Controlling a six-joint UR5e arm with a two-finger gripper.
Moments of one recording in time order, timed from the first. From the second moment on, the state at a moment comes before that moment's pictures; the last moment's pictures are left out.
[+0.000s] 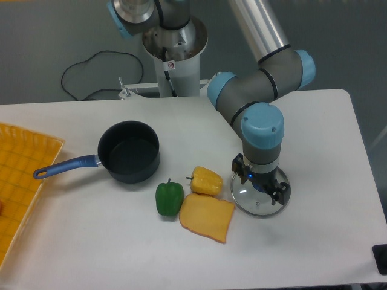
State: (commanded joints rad) arm 2.57 -2.05 -1.54 -1.00 1.63 1.24
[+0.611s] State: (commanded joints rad) arm 2.53 -2.04 -1.54 -1.00 1.58 1.15
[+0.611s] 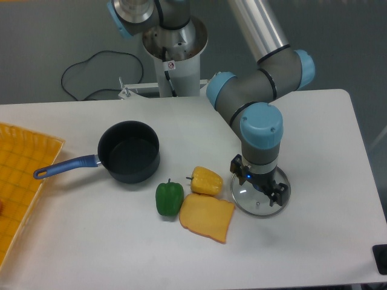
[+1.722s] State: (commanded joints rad) arm 2.47 -2.11 -1.53 -0.97 1.52 0.76
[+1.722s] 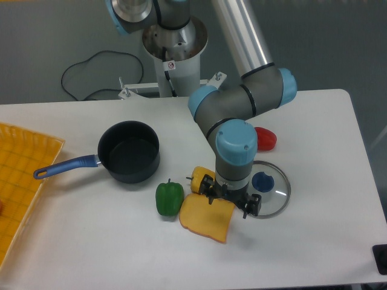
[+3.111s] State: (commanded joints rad) arm 2.42 -2.19 -1.54 -0.97 1.53 0.71
